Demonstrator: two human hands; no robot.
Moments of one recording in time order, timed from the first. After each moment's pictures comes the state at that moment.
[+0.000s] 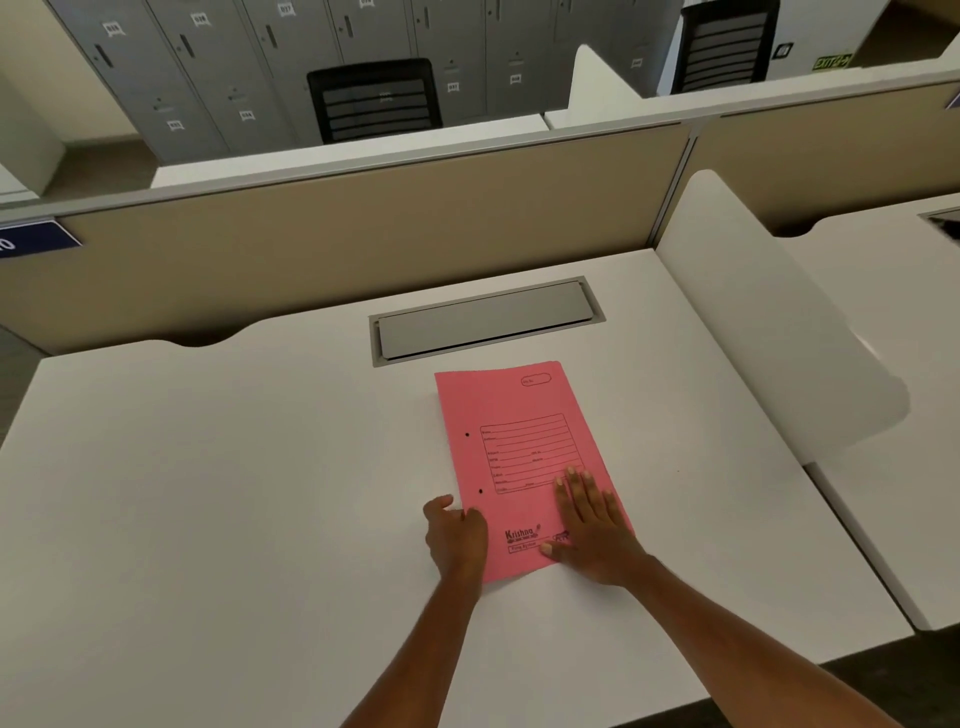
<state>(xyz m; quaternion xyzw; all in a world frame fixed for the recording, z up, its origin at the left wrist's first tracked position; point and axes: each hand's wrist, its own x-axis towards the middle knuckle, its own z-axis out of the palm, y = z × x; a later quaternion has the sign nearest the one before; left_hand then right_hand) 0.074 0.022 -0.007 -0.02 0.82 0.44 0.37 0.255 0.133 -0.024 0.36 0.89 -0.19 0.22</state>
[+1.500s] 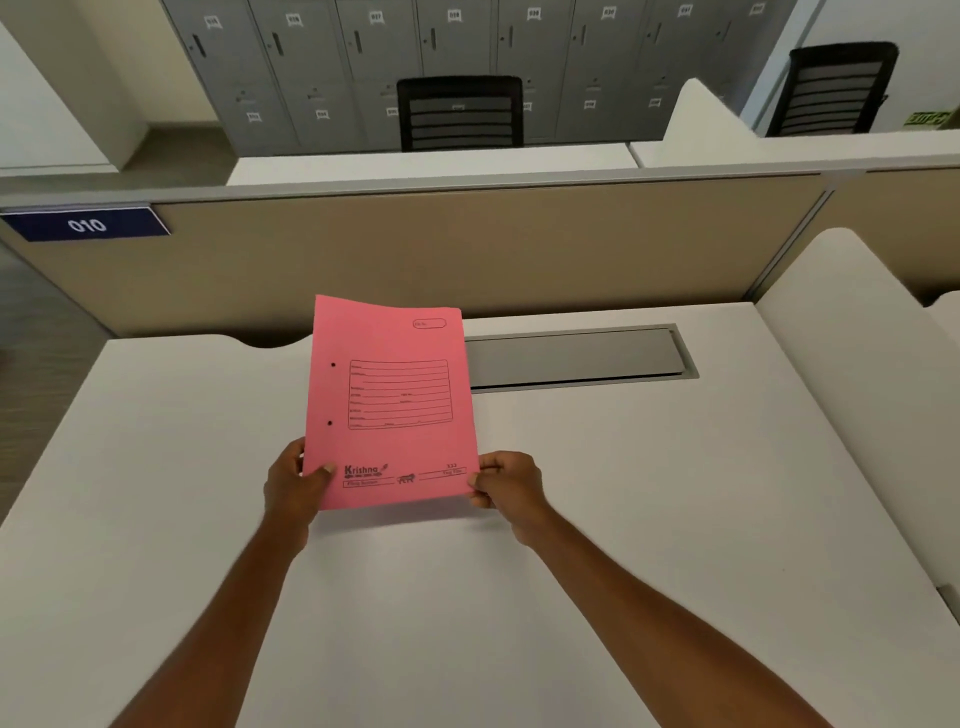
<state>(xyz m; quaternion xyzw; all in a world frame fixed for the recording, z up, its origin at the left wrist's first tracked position) -0.252 -0.050 0.011 0.08 0.83 0.49 0.25 -0.023 0.138 0.011 0.50 0.58 -0.64 -0.09</state>
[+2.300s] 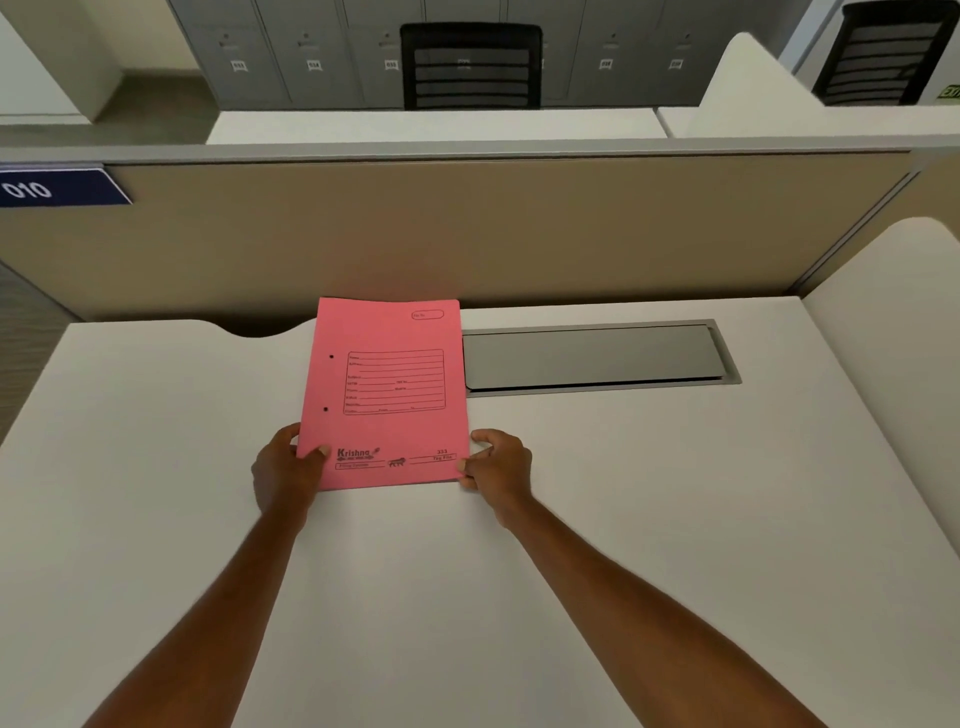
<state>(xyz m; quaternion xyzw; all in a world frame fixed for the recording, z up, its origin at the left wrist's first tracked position) -0.308 -0.009 -0.025 0.06 0.92 0.36 0.17 -0.107 0.160 -0.032 0.54 0.59 -0.59 -0.11</state>
